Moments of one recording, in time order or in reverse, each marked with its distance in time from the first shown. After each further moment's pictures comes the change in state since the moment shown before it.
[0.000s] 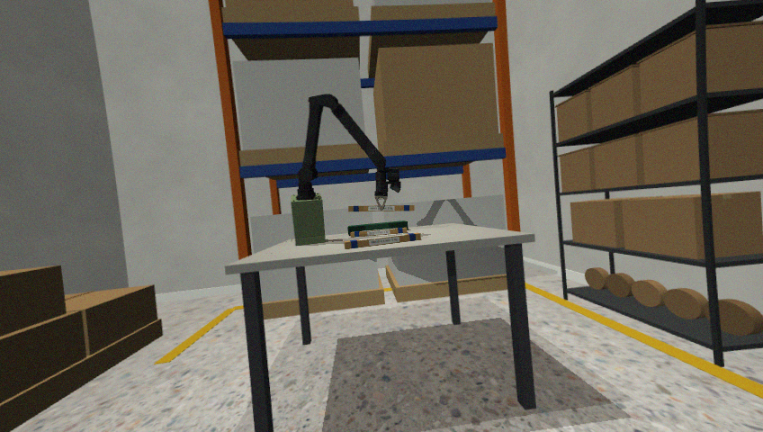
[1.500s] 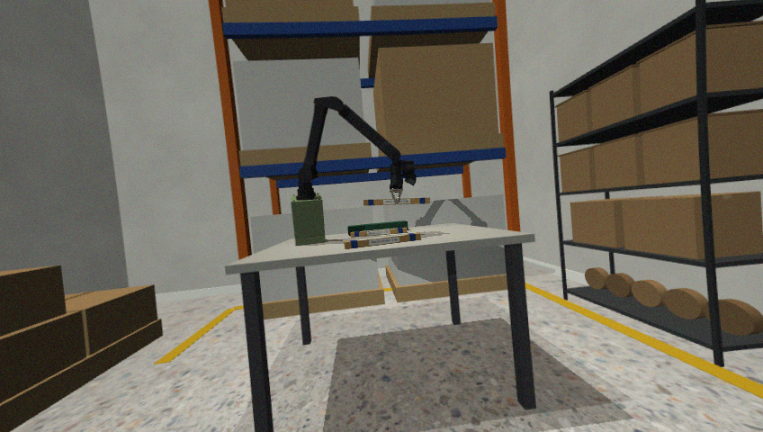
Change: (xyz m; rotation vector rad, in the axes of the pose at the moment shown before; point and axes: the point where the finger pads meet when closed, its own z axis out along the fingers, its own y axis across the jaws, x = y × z) arm -0.082 -0.013 -0.035 0.001 -0.024 0.008
